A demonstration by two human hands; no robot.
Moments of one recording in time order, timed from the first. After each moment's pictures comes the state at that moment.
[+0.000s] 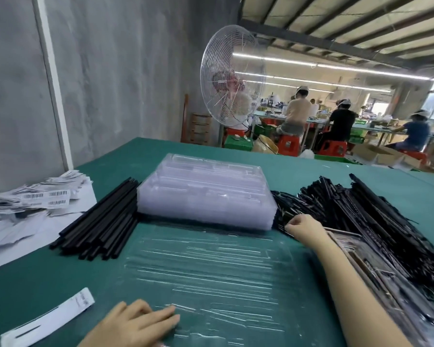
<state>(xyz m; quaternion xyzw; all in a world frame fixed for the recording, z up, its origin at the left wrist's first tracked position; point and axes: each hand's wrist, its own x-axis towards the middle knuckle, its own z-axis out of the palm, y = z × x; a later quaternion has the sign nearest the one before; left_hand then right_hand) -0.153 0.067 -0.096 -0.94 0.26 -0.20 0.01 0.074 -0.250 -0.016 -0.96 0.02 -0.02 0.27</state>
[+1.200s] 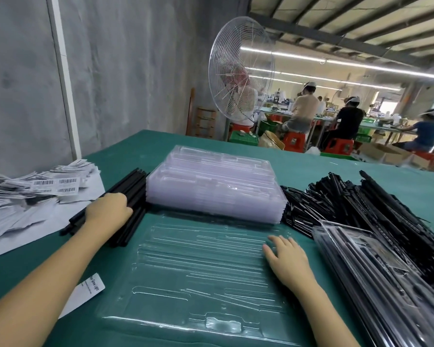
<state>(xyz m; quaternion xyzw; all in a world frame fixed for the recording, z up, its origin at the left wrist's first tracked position) -0.004 0.170 -0.051 -0.96 -0.26 -0.10 -0.03 0.030 -0.209 -0.102 -0.99 -0.07 -0.04 0.12</state>
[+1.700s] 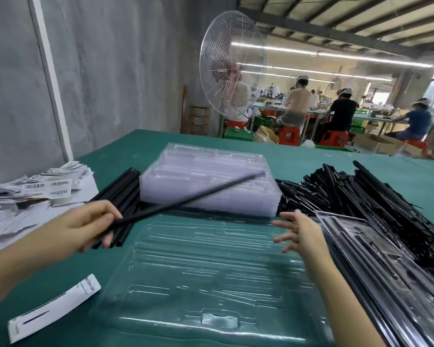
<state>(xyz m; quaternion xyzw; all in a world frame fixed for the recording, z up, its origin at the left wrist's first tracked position) -0.102 0.175 -0.025 -0.86 0.07 -0.07 -0.50 0.010 -0.224 -0.050 -0.73 -0.03 -0.03 0.69</state>
